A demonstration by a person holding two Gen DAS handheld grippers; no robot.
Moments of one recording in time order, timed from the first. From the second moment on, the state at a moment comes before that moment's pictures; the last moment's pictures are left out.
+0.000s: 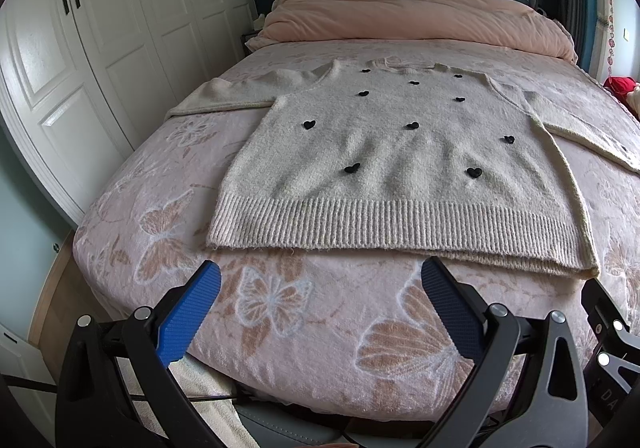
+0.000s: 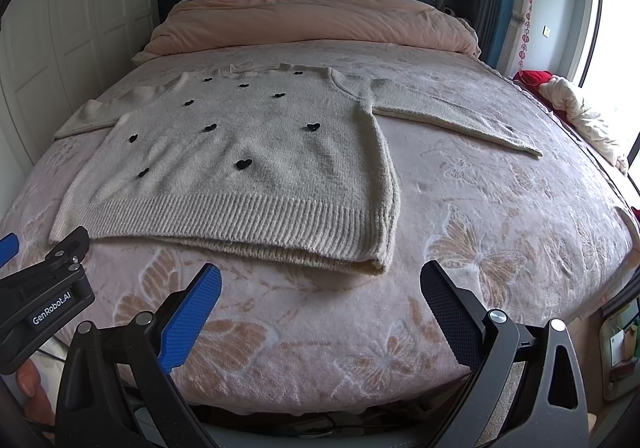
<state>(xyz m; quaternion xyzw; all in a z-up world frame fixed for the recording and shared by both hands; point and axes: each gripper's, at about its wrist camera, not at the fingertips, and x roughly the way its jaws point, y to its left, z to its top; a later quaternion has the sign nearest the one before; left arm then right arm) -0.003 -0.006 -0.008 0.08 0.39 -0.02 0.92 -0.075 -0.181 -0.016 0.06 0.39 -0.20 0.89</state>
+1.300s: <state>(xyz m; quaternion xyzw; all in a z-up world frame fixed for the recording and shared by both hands) 0.012 -0.004 -0.009 0.03 0.39 -0.06 0.92 -0.071 -0.292 -0.032 0.15 0.38 -0.21 0.89</state>
